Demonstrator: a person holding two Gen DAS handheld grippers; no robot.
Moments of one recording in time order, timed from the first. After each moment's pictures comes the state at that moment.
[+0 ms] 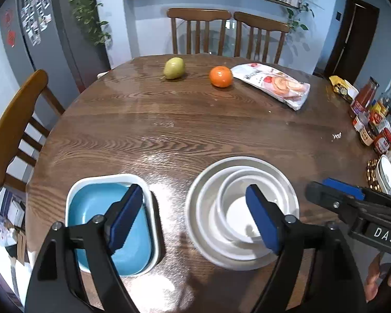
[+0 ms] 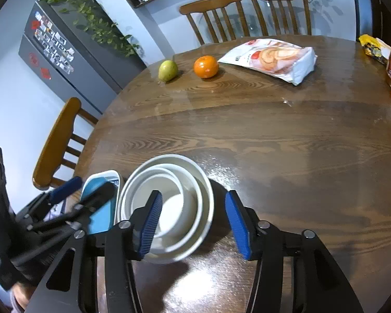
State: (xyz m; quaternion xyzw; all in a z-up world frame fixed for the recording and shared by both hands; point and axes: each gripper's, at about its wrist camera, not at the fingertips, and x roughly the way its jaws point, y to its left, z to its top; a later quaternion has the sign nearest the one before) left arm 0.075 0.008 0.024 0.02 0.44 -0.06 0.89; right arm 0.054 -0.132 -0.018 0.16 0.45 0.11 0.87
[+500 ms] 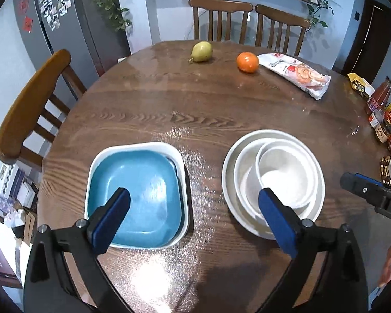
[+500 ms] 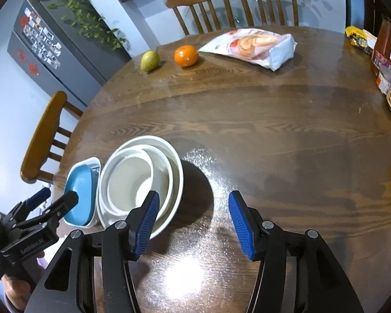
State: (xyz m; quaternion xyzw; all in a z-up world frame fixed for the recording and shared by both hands) left arm 0.054 0.031 0.008 0.02 0.47 -0.01 0.88; right arm 0.042 -0.149 -0.033 0.15 0.47 0.08 0.86
